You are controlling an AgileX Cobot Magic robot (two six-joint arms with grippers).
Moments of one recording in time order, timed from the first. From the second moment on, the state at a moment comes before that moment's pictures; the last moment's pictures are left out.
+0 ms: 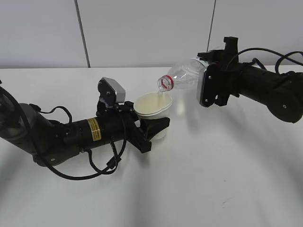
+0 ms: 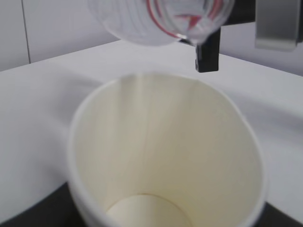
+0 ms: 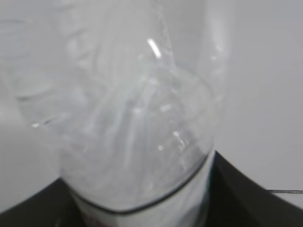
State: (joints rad) left arm -0.43 2.23 -0.97 0.74 -1.14 -0.41; right arm 0.13 1.99 -1.02 -0.40 -0.72 -1.21
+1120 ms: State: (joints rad) left arm -0.43 2.23 -0.97 0.74 -1.14 -0.41; right arm 0.13 1.99 -1.04 -0.36 -0.72 -1.27
